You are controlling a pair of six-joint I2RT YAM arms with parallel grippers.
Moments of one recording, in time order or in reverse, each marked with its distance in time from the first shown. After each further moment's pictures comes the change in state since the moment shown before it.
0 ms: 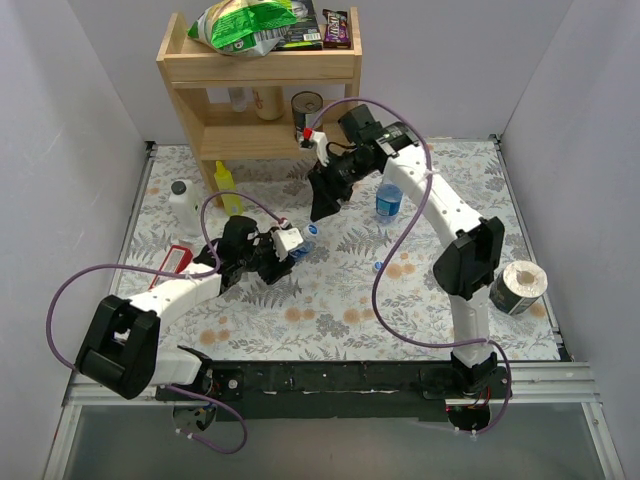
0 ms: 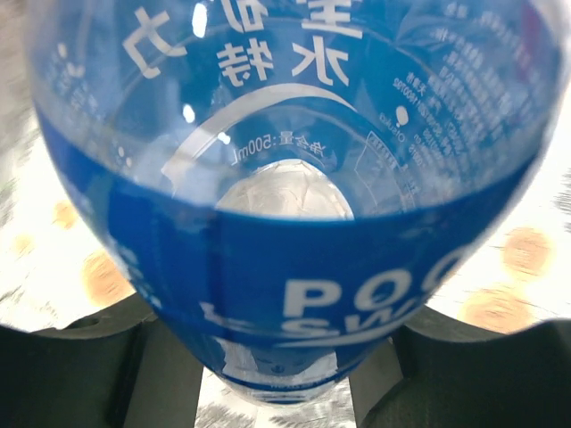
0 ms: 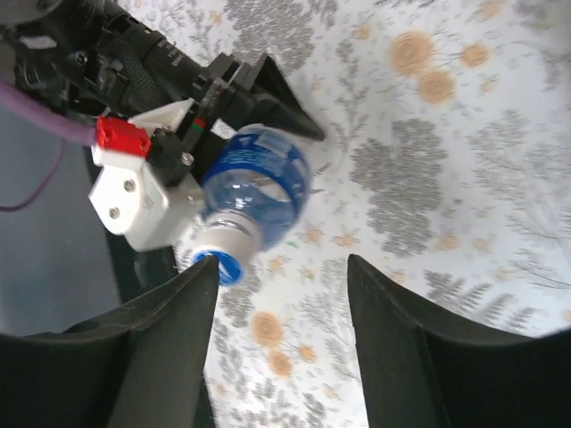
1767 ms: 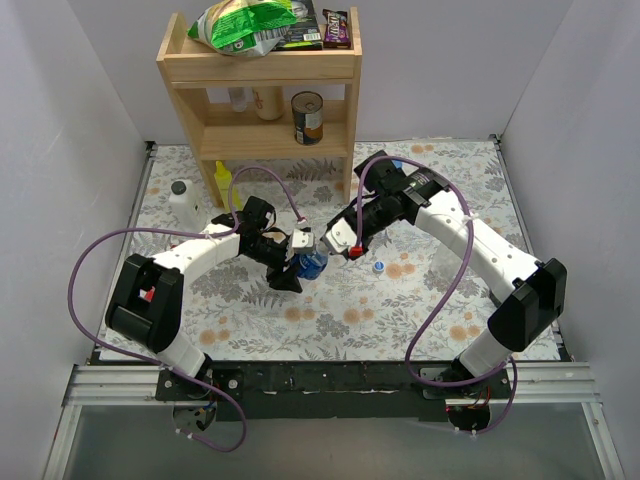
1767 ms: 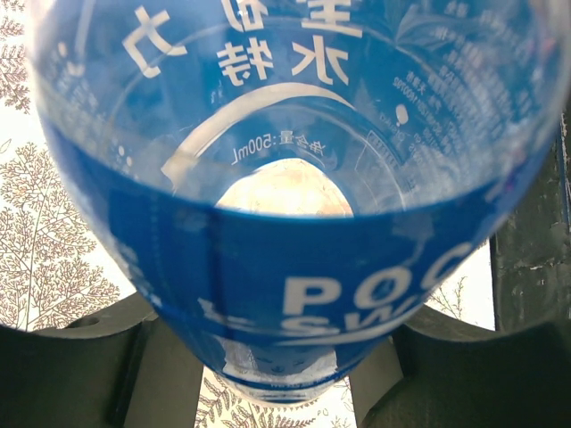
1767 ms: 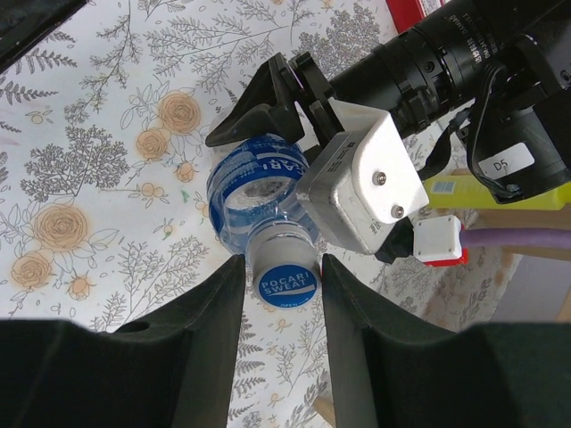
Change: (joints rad) left arm -0.001 0.275 0.366 -0.629 0.481 0.377; right arm 0.086 -0.480 -0.606 0.076 -0.067 -1.334
